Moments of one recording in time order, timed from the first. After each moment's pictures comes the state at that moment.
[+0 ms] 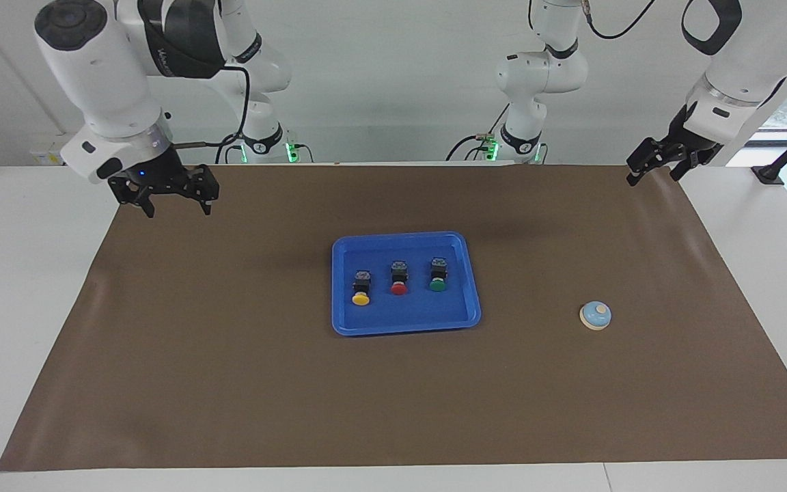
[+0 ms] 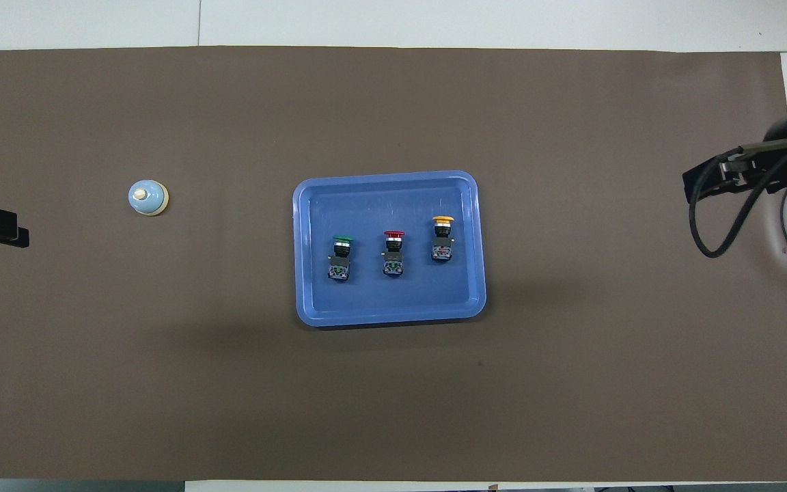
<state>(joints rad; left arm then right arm) -0.05 -0.09 0.08 -1.71 -0.02 1.58 -0.04 -0.06 0.08 0.09 -1.48 -0.08 1.49 -0.06</state>
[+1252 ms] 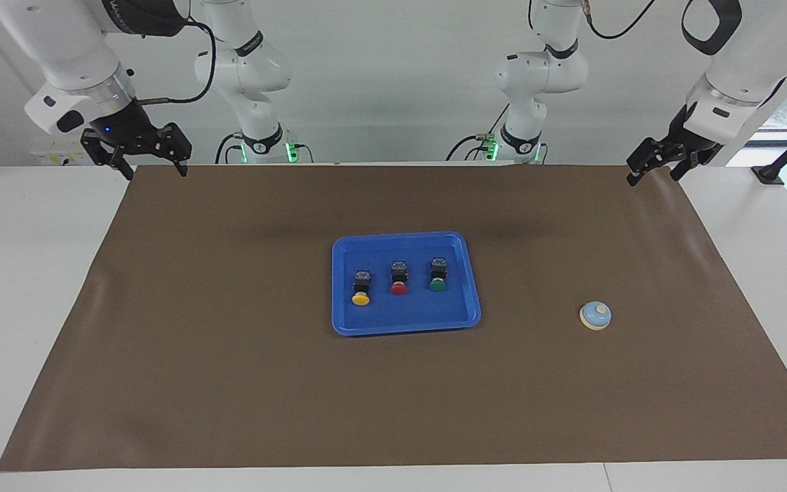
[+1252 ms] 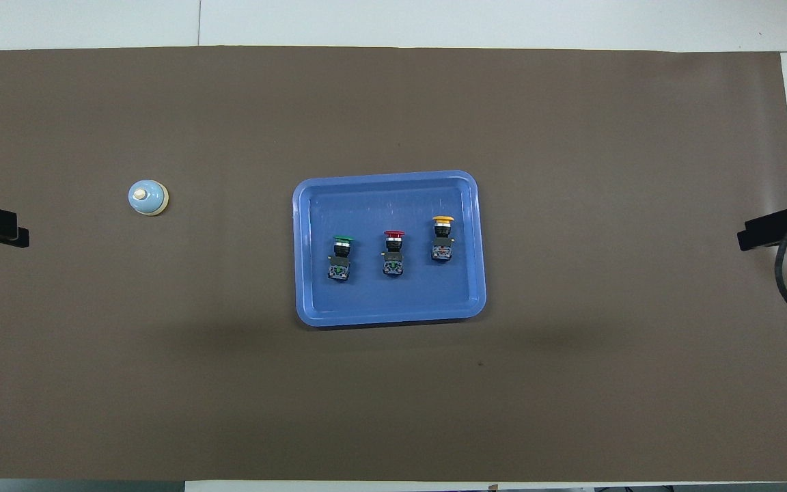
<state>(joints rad) -0.05 -0.09 0.08 -1.71 -0.02 1.58 -0.04 -0.01 -0.07 -0.05 -1.65 -0.01 1.50 -0.13</state>
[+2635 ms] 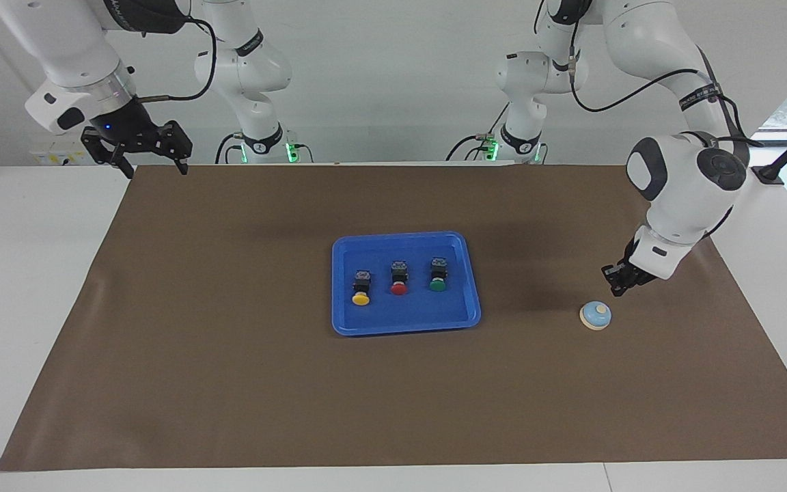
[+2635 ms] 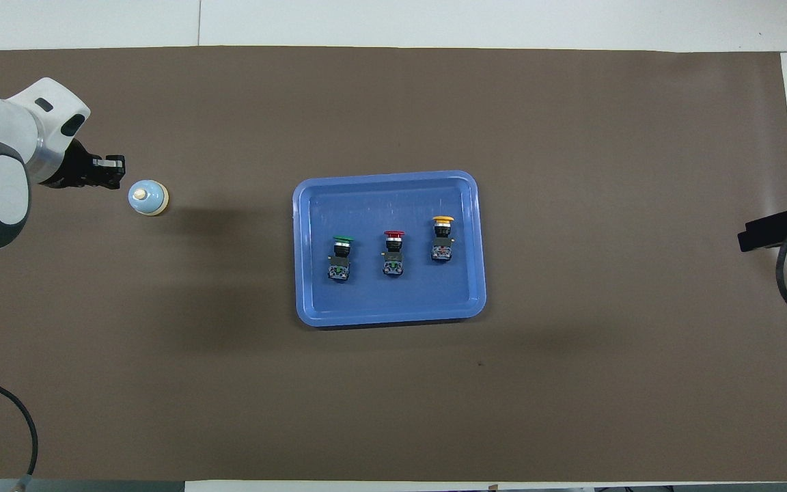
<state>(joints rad) -0.09 0.27 0.07 -1.77 -0.02 2.09 -0.05 -0.01 -0.07 -0.05 -1.65 0.00 1.50 -0.13</state>
